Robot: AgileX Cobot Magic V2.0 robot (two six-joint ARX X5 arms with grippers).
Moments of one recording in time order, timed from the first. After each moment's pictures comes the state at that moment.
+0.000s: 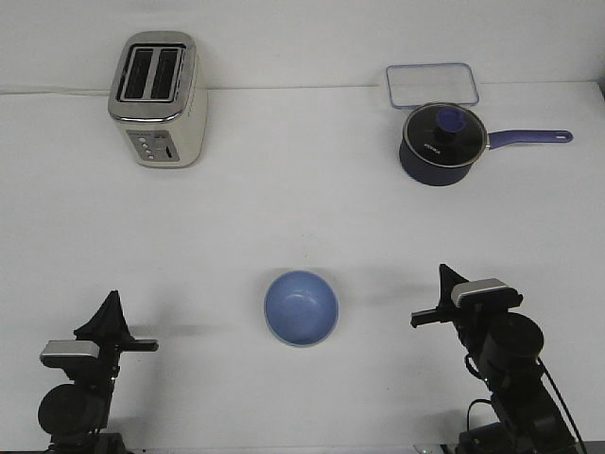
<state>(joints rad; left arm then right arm) -0.01 0.00 0.03 0.17 0.00 -0.02 0.22 0.52 0.47 -0.19 0.00 0.11</state>
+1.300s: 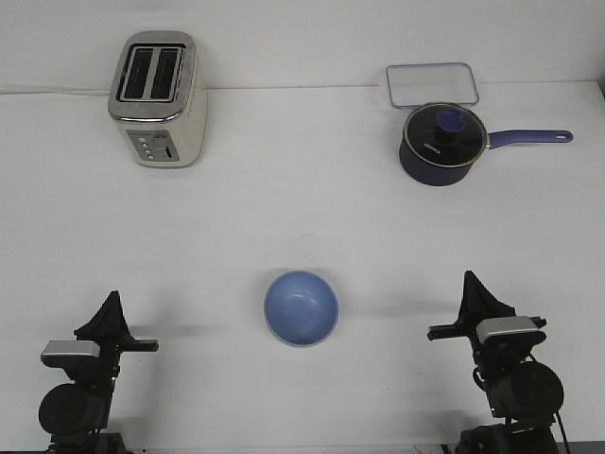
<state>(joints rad) -0.01 0.00 0.03 0.16 0.00 -0.02 0.13 0.18 0.25 -0.04 0.03 0.11</state>
